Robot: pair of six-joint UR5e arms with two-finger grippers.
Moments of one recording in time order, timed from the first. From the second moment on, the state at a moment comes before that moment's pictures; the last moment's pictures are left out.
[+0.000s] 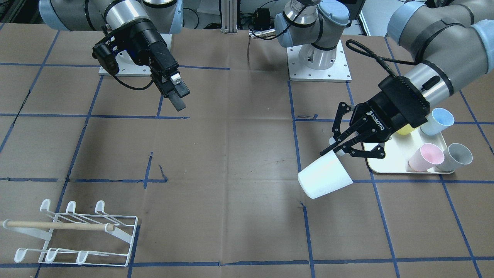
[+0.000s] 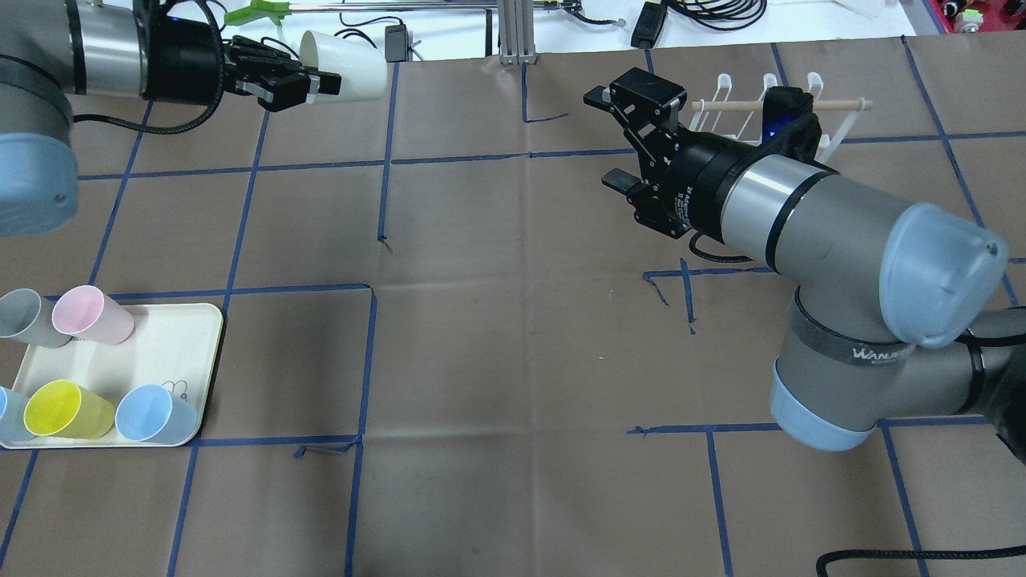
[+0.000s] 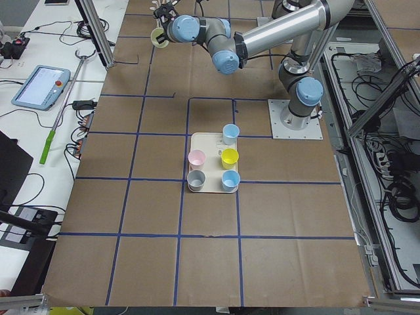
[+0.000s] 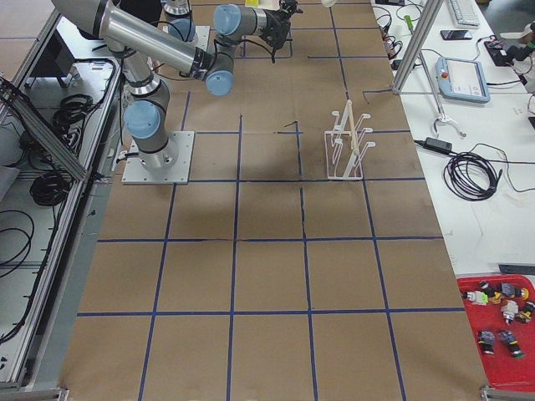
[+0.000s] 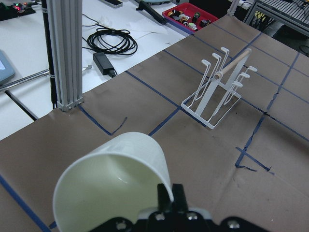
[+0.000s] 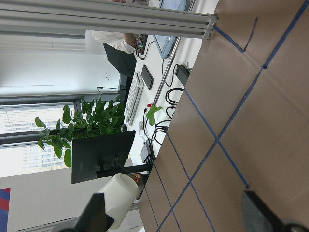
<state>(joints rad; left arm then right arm) -1.29 -1.68 -1.80 -0.99 0.61 1.06 1.59 -1.67 2.24 -3.22 -0.99 1.30</state>
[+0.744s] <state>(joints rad) -1.36 -1.66 -1.98 -0.62 0.57 0.84 1.61 -1.59 2.24 -3.36 -0.98 1.43</state>
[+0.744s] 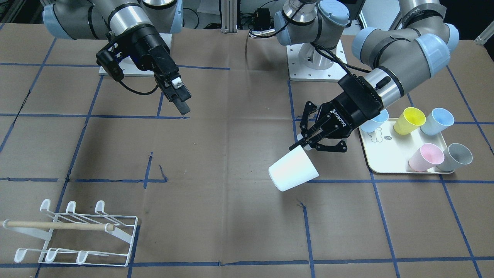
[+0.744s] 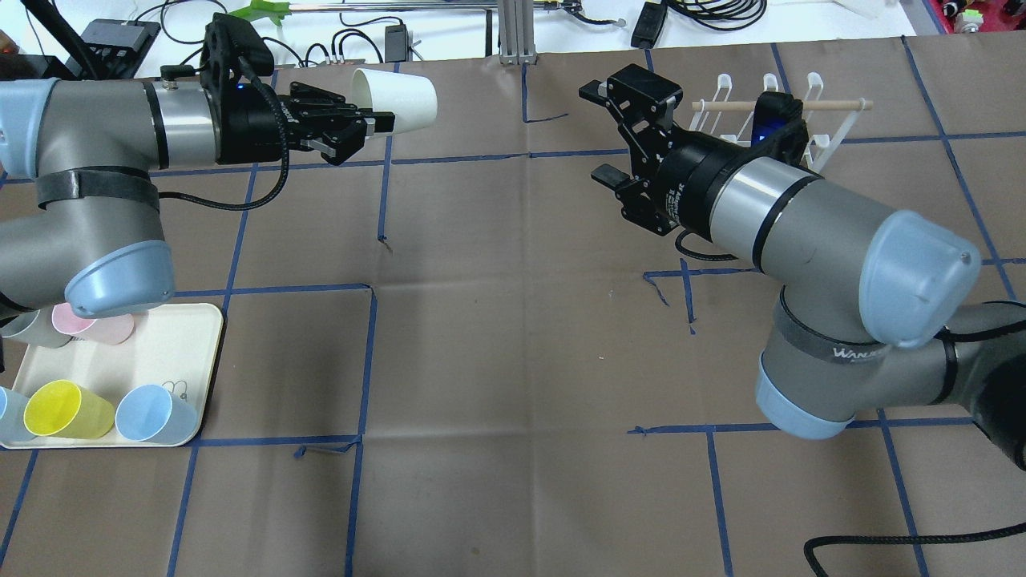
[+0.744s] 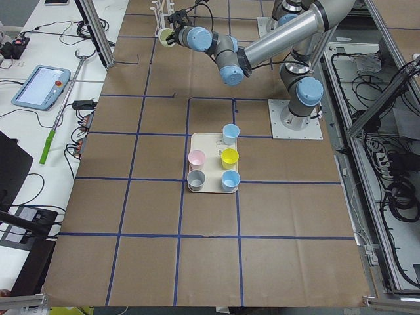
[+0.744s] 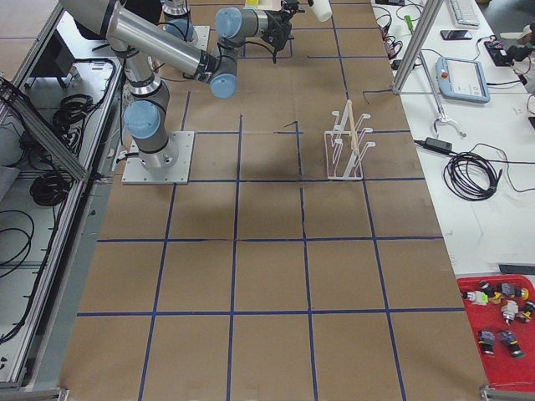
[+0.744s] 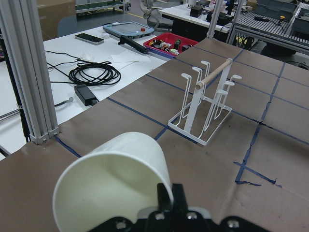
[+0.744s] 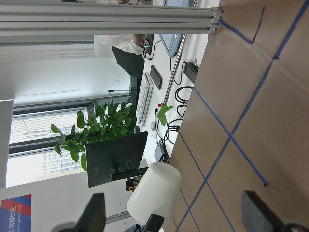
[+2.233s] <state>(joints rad) -1.46 -1.79 -2.13 0.11 0.43 0.29 1.75 -1.31 2.02 -3.42 -0.99 1.61</state>
